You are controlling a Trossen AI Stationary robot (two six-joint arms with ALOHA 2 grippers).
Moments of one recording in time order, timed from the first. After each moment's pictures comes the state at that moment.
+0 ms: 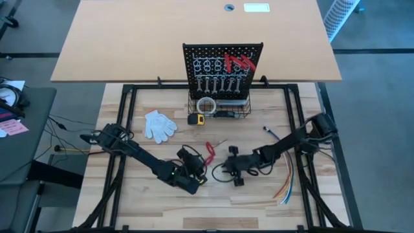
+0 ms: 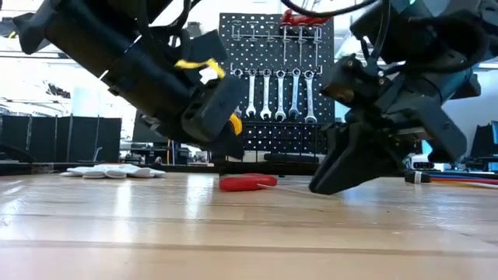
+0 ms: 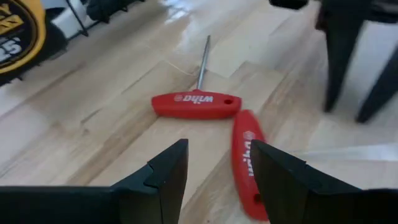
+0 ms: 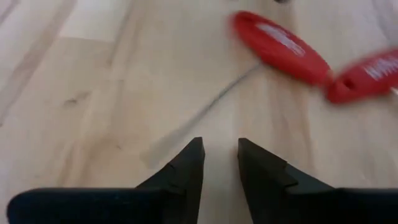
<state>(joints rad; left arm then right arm) -0.46 1.94 1.04 -0.05 -0.95 -0.77 0.32 1.81 0.66 0.43 0.14 0.10</state>
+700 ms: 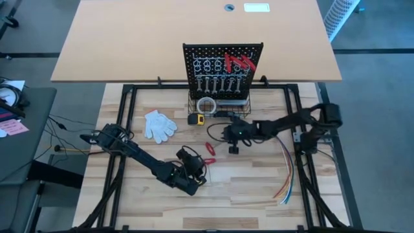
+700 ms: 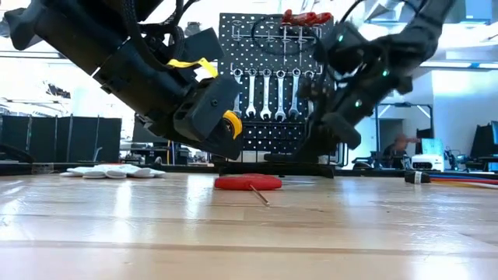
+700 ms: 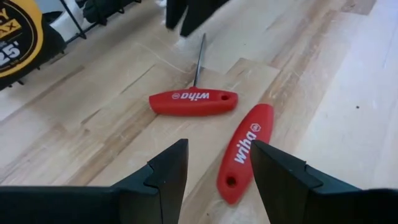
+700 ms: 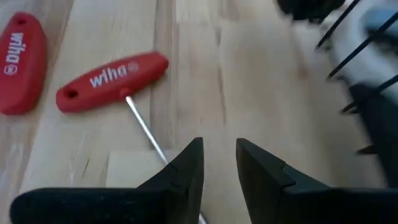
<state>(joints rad) -0.48 1.94 1.04 -0.06 -0.95 -0.75 -0.12 1.70 0.68 0.27 0.09 -0.16</state>
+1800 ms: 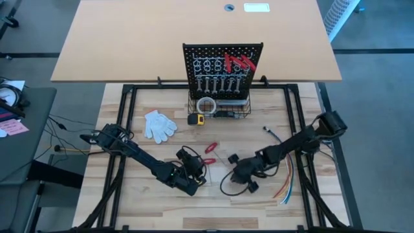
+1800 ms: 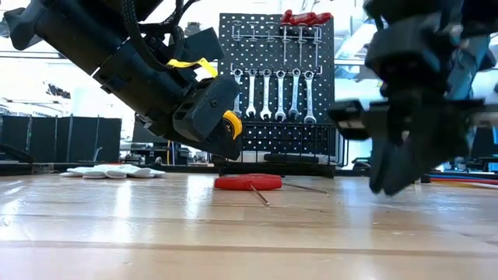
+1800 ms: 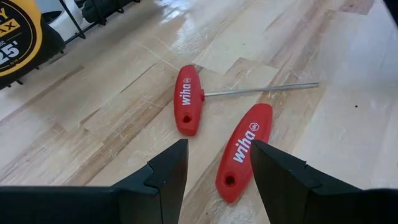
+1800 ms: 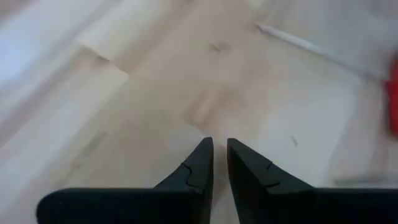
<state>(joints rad) -0.48 1.94 1.04 -0.06 -0.95 -0.75 0.35 1.68 0.69 0.17 -0.03 -0.26</state>
